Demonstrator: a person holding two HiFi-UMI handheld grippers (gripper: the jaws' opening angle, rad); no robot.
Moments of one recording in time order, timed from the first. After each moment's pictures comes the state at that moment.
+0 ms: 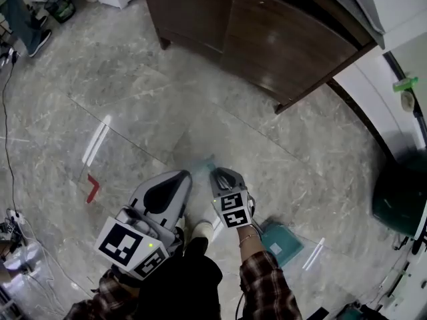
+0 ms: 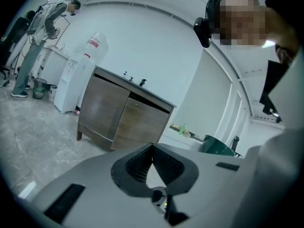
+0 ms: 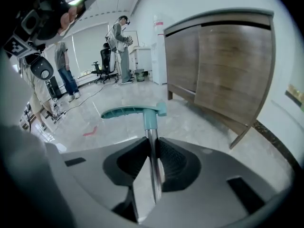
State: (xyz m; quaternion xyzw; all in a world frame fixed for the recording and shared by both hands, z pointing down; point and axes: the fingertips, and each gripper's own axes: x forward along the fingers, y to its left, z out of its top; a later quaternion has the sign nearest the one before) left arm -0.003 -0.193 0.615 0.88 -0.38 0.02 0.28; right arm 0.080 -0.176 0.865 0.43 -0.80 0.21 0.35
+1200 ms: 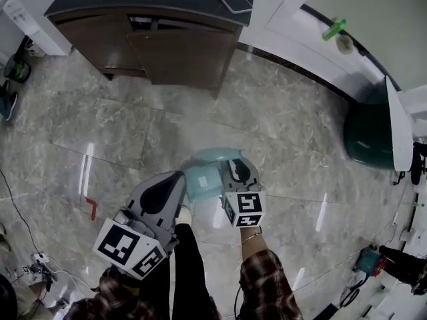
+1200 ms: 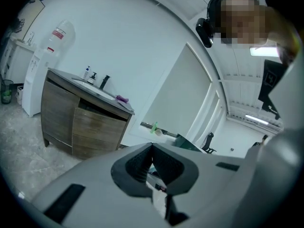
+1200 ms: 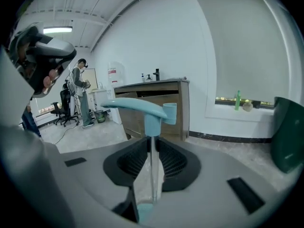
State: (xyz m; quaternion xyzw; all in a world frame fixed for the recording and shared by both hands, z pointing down) left arm 0.161 -0.144 0.396 0.92 -0.25 0.05 0.28; right arm 0.293 -0.137 0.558 0.68 -0.69 0.19 0.16
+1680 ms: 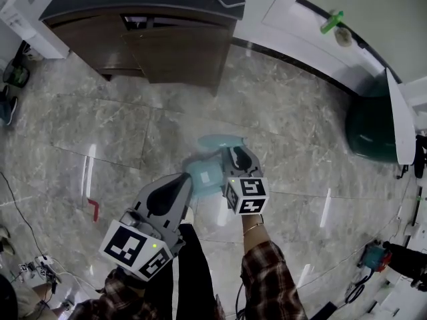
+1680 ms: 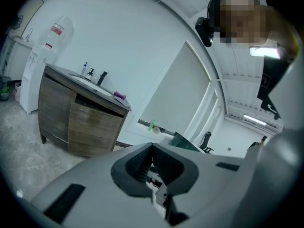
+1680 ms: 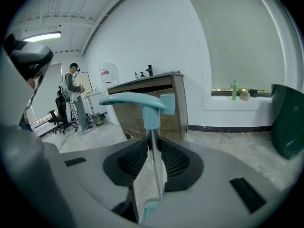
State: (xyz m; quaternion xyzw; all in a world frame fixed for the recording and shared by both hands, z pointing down) left arm 0.181 -0.126 0.404 0.93 -0.24 0.06 0.29; right arm 0.314 -0.148 0.571 0.68 -0.68 0.24 0.14
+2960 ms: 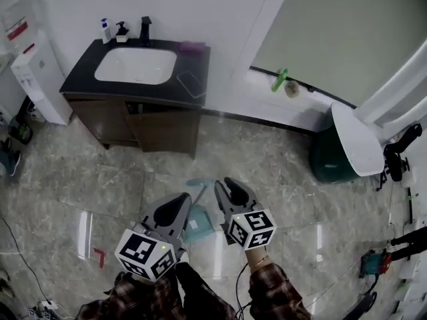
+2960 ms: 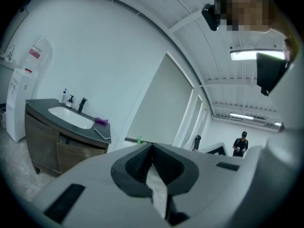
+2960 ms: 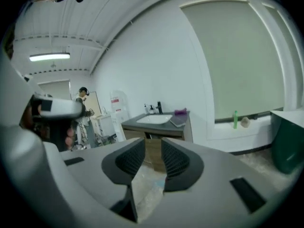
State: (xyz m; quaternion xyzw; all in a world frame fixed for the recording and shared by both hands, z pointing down) left arm 0.165 -0.098 0.200 0.96 -0.19 0.01 0.22; right arm 0.278 -0.098 0.272 0.68 -0.71 0.18 0.06
